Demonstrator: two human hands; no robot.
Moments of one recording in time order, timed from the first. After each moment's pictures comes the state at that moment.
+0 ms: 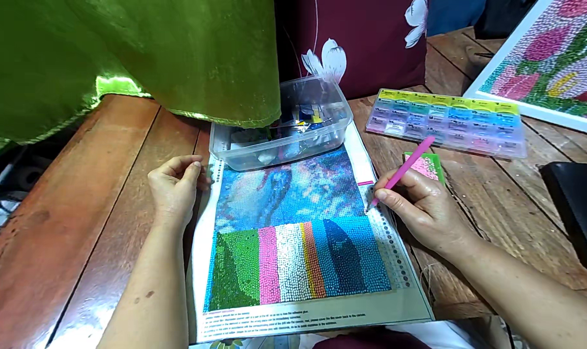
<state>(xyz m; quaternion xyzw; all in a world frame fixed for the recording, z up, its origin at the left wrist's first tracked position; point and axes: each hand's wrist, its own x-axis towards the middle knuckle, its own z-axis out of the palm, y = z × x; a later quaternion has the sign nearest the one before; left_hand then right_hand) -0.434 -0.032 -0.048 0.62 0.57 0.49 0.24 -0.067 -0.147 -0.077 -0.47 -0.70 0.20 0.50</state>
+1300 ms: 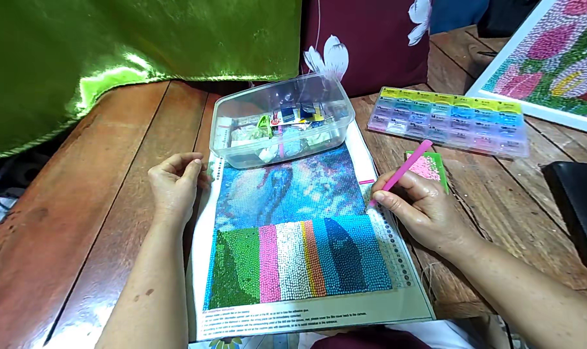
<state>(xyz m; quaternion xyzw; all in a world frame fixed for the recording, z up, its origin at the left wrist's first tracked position) -0.435 -0.032 -0.048 0.62 0.57 0.48 0.24 -0.068 -0.147 -0.077 -0.46 -0.72 0.18 0.48</state>
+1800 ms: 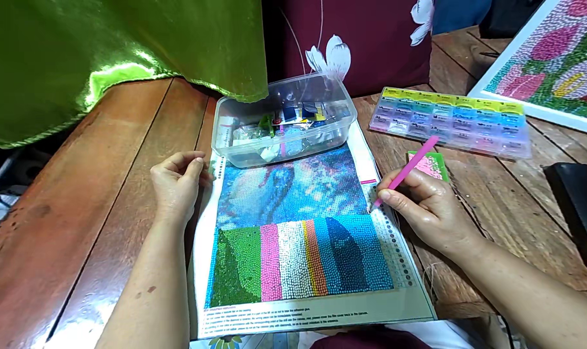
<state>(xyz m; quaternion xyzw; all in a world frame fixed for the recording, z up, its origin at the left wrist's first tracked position) -0.433 -0.033 -0.047 0.62 0.56 0.48 0.25 -0.066 -0.148 -0.077 -0.46 -0.70 0.22 0.50</state>
